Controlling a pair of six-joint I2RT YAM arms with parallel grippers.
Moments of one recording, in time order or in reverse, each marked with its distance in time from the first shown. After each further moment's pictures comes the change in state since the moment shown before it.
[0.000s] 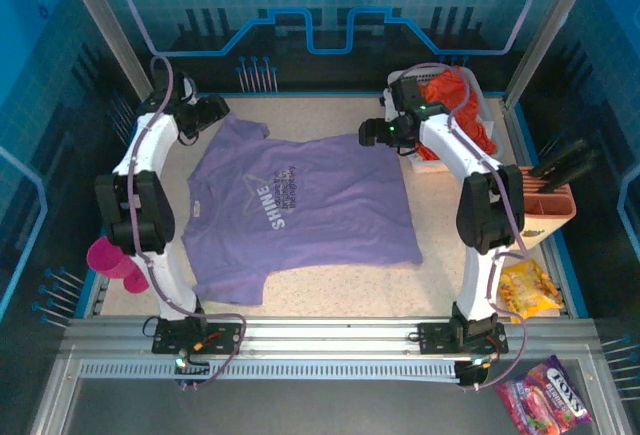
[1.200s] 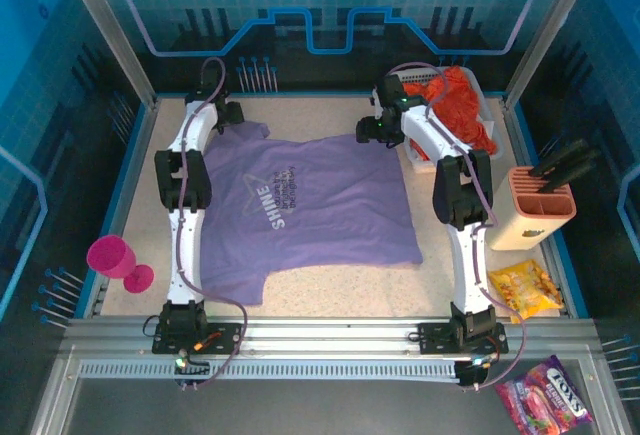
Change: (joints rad) left arm -0.090 0.682 0.754 -0.207 -0.333 0.203; right arm 0.006 0.291 0.295 -0.084 0.082 -0.025
